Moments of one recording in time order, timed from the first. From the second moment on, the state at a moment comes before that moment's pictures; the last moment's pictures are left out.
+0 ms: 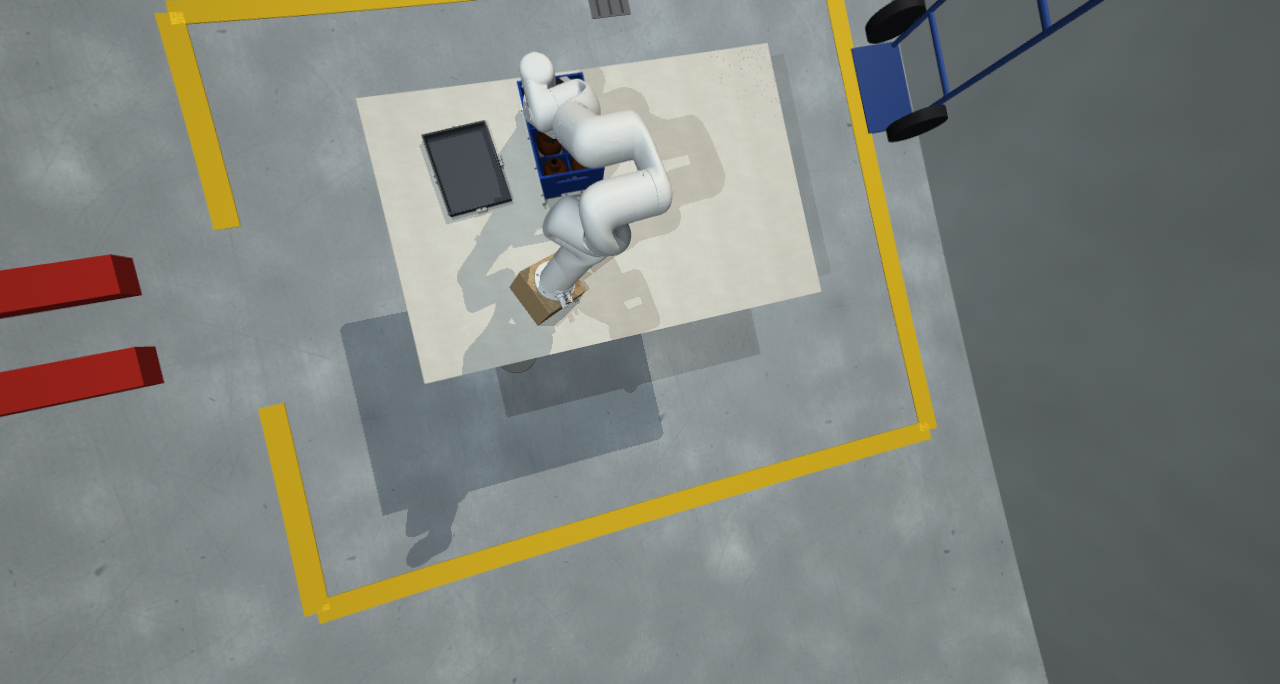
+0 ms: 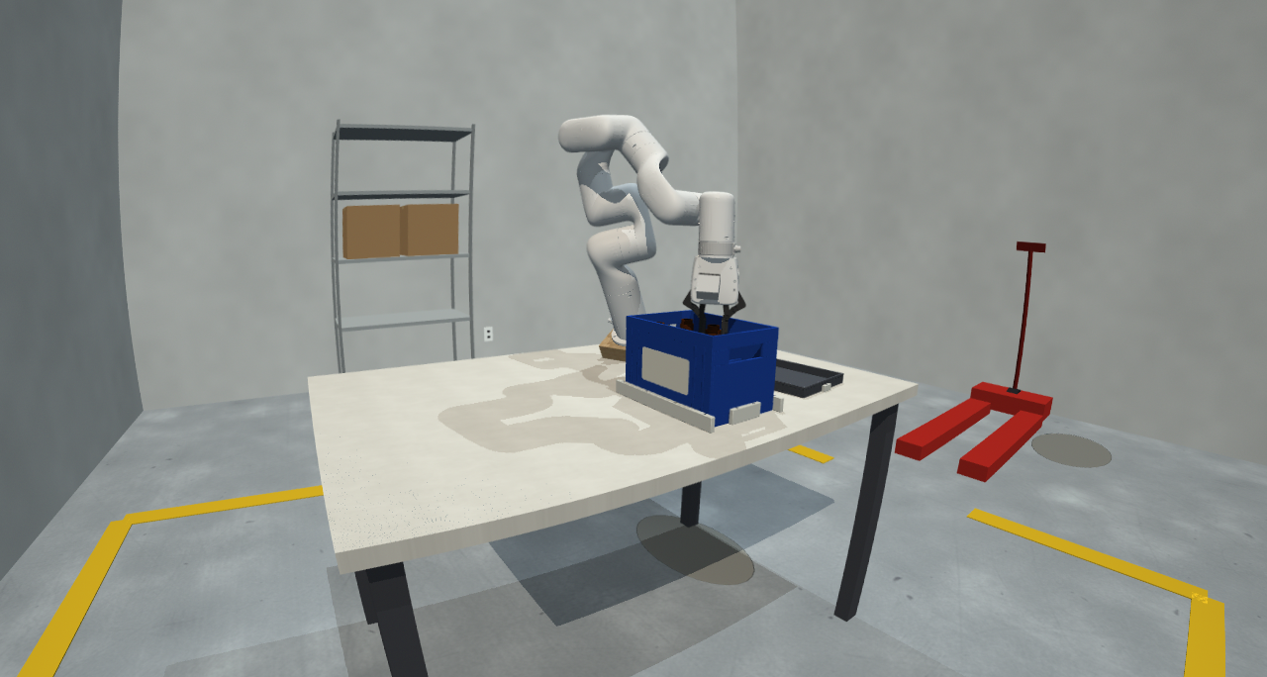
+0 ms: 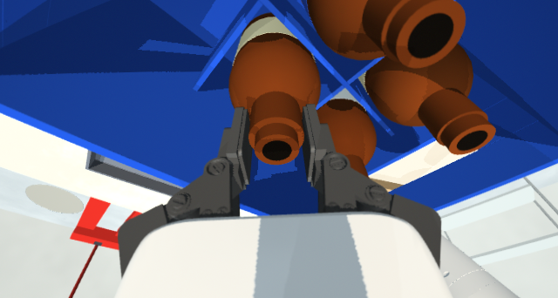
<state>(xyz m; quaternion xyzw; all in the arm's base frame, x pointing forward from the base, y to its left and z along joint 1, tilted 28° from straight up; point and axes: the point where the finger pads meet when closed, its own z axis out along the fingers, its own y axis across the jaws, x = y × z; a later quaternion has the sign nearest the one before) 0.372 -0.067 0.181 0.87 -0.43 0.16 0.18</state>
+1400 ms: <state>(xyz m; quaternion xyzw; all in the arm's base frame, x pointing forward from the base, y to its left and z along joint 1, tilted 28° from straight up) 0.372 -0.053 0.207 0.87 -0.43 0.16 0.18</state>
